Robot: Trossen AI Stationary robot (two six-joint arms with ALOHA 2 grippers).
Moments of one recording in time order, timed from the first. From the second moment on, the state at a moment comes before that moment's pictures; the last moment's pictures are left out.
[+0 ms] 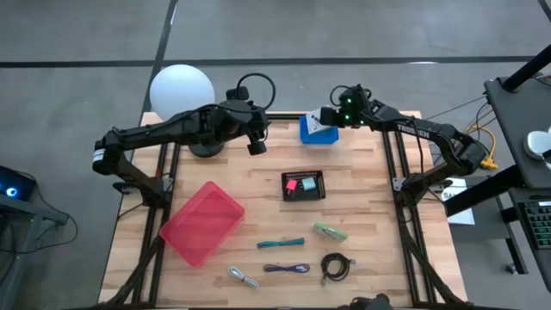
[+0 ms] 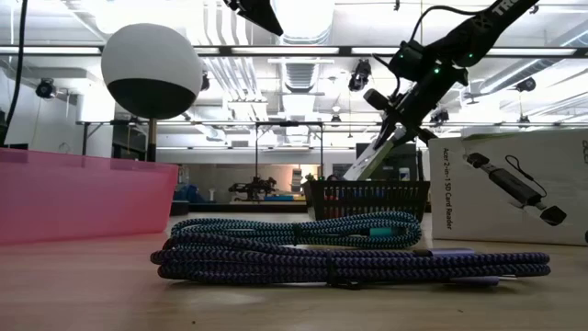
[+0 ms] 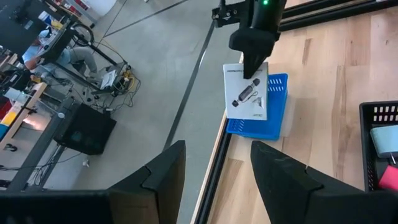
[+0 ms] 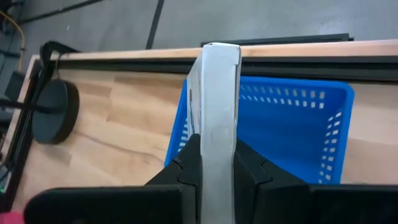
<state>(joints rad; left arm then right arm) 0.17 1.46 1.60 -0.65 -0.51 0.36 -0.79 1.45 0.93 -0.23 -0.10 0.77</state>
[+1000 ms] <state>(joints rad) 0.17 1.46 1.60 -0.64 -0.51 0.36 -0.79 1.52 0.93 -0.20 -0.13 0.96</state>
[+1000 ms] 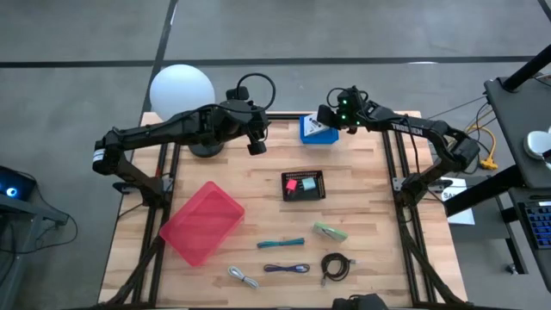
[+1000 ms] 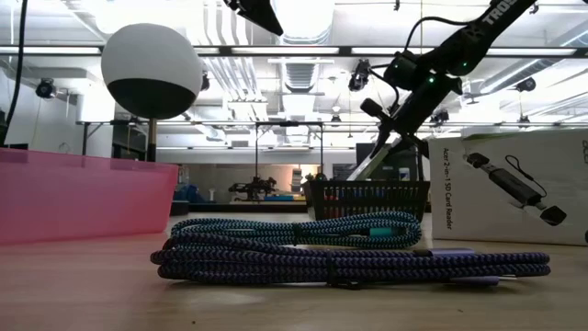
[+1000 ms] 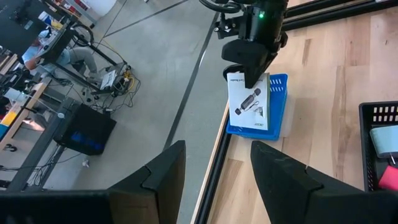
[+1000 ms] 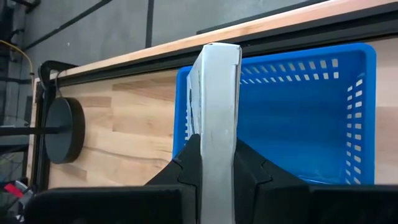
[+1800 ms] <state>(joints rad) 0.17 1.46 1.60 -0.64 -0.51 0.36 -0.79 1.50 0.93 -0.20 -0.14 0.93</state>
